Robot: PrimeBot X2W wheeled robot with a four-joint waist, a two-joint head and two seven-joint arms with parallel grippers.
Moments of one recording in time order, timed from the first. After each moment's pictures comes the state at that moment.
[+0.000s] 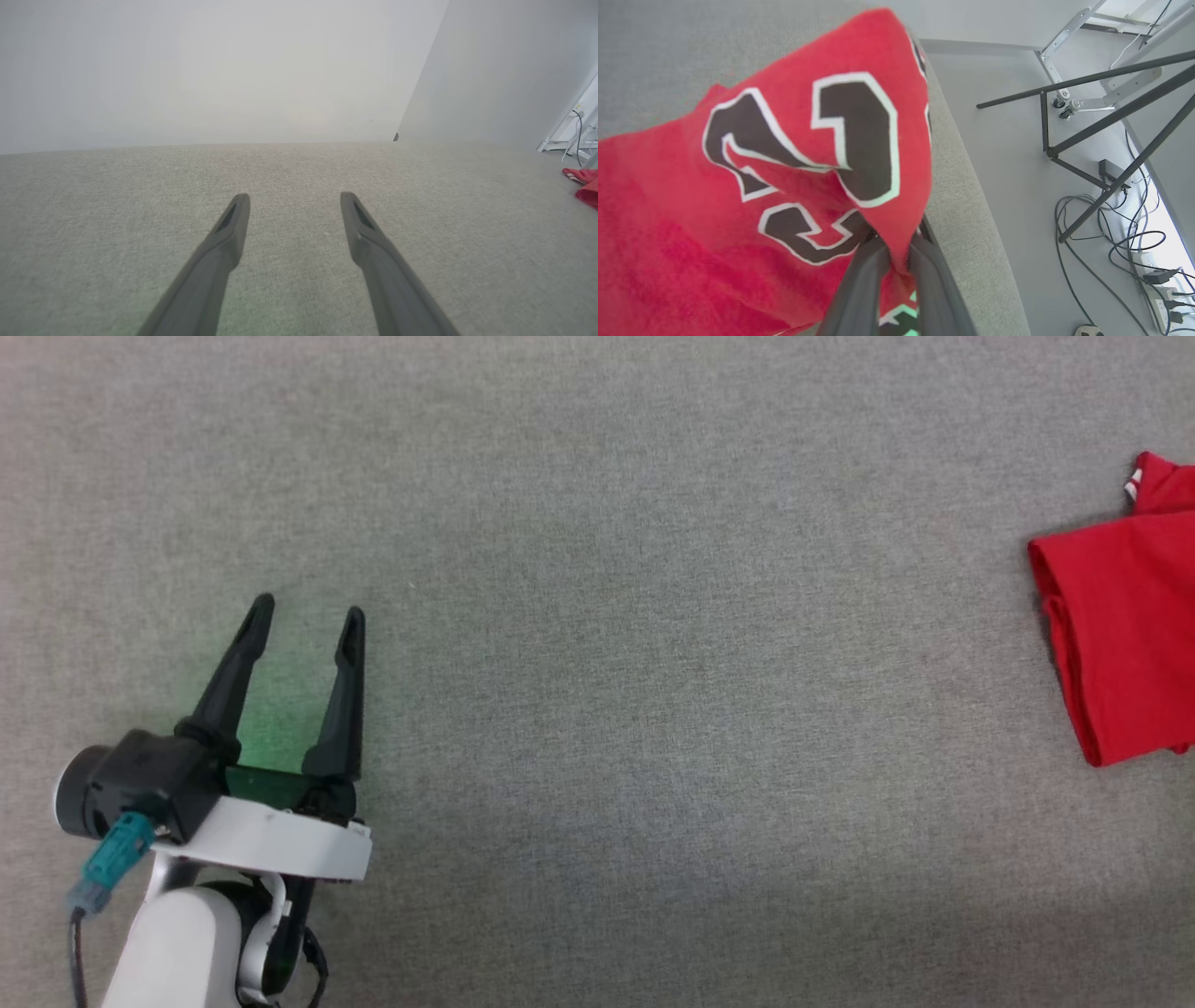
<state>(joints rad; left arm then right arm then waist) -0.25 0.26 -0.06 -0.05 -0.26 -0.10 -0.16 -0.53 -0.71 -0.08 0.53 0.55 0.13 0.32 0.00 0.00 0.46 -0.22</state>
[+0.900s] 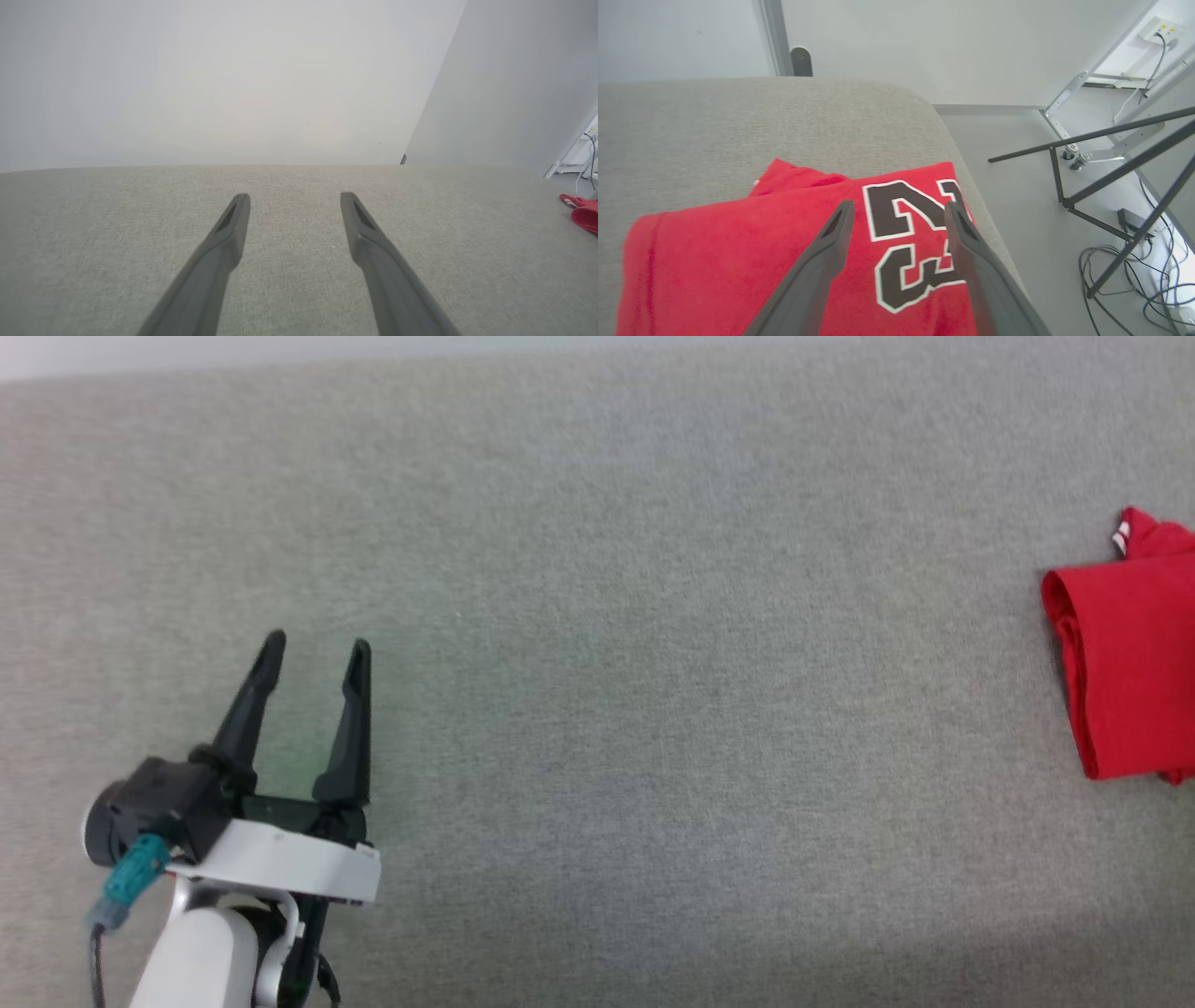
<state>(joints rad) -0.23 0.25 -0.07 0.01 -0.30 -0.09 -0.21 -0.66 -0.66 0.03 0.76 0.50 0.13 0.08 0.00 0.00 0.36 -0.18</state>
